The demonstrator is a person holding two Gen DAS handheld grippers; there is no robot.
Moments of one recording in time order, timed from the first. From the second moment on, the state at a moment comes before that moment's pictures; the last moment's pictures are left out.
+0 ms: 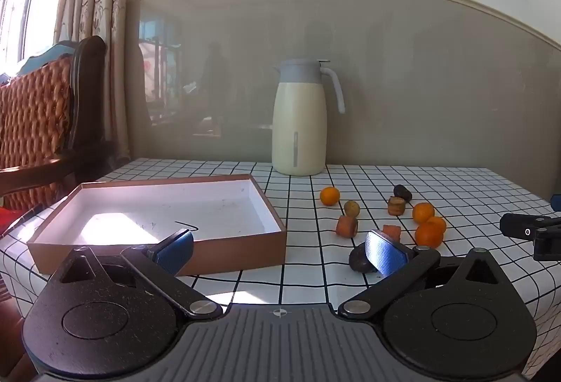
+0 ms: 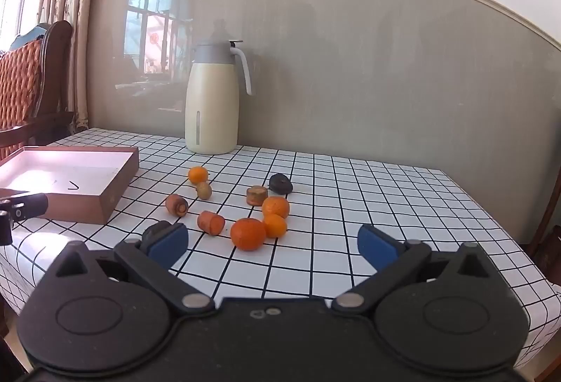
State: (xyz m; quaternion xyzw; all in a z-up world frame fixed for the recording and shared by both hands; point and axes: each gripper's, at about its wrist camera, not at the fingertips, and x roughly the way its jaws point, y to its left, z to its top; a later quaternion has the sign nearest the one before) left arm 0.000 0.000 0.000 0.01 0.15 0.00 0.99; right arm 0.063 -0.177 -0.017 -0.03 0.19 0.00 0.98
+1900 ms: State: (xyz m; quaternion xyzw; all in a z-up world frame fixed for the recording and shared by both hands) left arm -0.004 0.004 0.000 0.00 0.14 0.01 0.99; right arm 0.061 -0.176 -0.017 -0.04 0.18 0.00 0.98
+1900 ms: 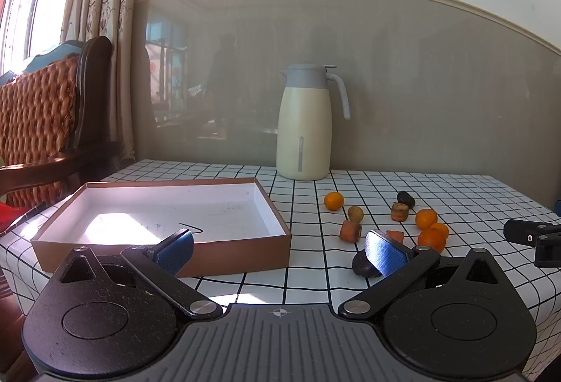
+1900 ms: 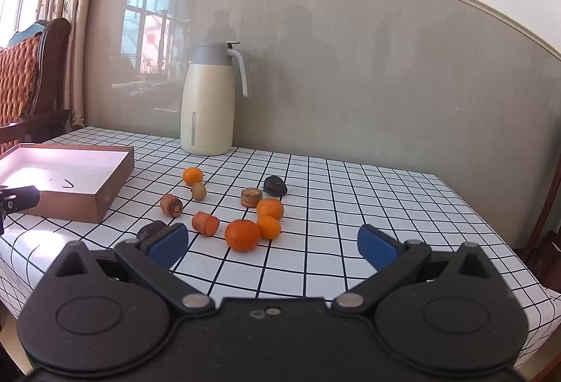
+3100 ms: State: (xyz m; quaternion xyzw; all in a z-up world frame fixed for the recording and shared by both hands) left arm -0.003 0.003 0.000 -0.01 0.15 0.01 0.99; right arm 0.062 -0.176 -0.018 -0.05 0.19 0.00 0.98
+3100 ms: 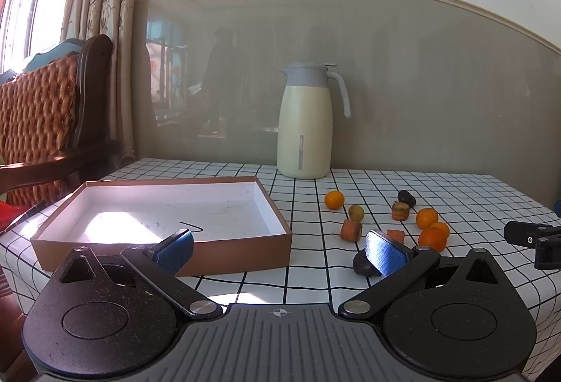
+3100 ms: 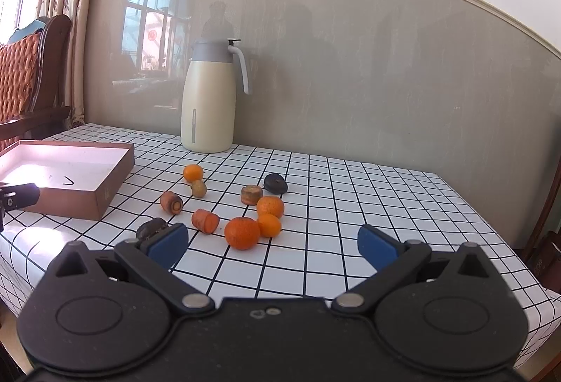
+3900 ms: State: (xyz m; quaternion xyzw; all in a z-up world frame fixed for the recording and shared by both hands) left arm 0.068 -0.041 -0.033 0.02 0.21 -0.08 0.97; right arm 0.137 -0.169 -0.047 -0.05 0.25 0.04 0.97
